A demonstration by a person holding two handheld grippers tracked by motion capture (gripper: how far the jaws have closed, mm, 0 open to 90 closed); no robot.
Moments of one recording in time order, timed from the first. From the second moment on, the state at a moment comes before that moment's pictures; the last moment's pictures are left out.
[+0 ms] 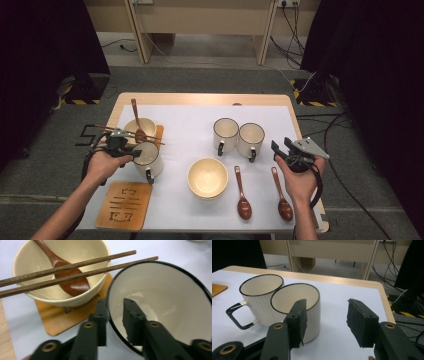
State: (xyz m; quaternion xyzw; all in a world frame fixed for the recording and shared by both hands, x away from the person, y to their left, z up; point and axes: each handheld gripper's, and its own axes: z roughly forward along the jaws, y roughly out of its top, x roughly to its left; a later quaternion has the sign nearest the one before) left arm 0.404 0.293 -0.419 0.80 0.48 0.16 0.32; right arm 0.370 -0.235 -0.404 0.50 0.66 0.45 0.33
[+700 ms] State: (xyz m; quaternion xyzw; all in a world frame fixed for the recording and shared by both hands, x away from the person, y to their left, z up) left arm 0.318 0.294 -0.404 0.77 0.48 0.16 0.40; right arm 0.369 -0.231 -0.404 0.50 0.67 0.45 0.33
